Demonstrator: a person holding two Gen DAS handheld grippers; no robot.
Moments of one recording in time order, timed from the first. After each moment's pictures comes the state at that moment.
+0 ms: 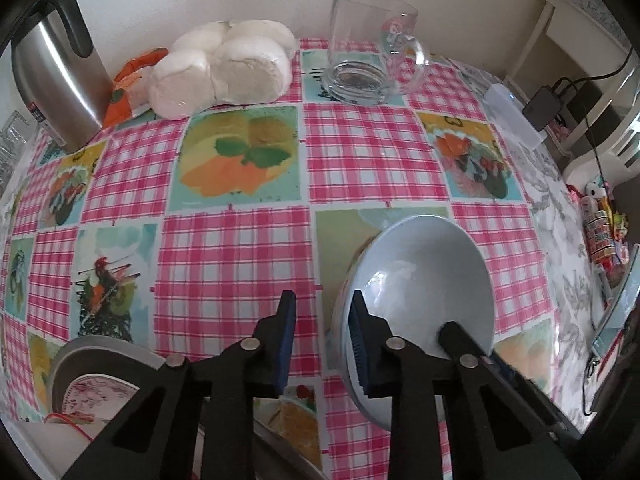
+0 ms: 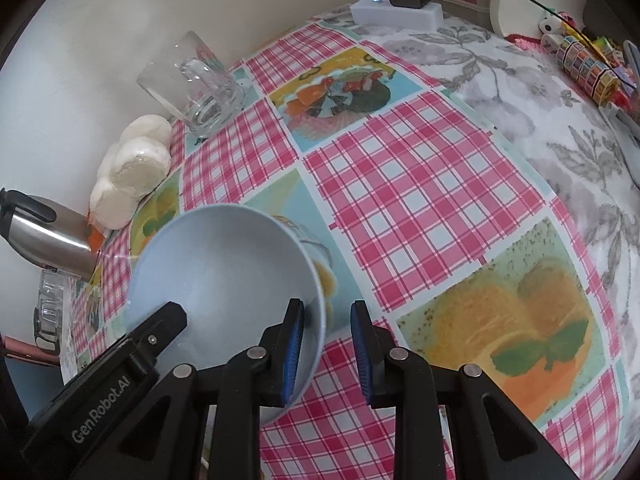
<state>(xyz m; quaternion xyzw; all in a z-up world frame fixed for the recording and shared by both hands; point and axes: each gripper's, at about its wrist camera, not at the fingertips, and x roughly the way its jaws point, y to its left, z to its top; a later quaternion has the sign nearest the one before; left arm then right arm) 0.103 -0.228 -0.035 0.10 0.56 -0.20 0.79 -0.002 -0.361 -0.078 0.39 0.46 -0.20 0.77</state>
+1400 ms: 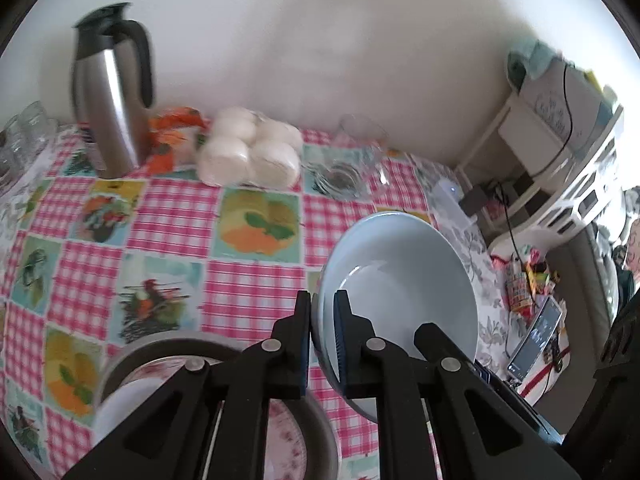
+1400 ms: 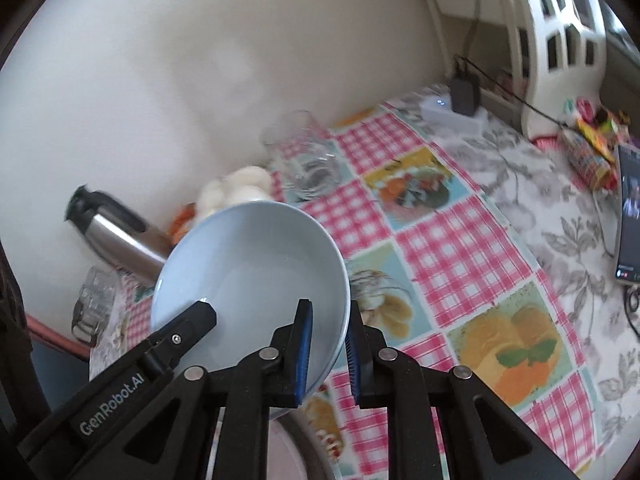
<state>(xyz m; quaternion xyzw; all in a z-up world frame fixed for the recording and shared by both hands) 0.087 -0.154 0.083 -0.02 0.50 -0.24 0.83 -0.018 -0.305 0.060 0.33 0.37 -0.16 0.85</state>
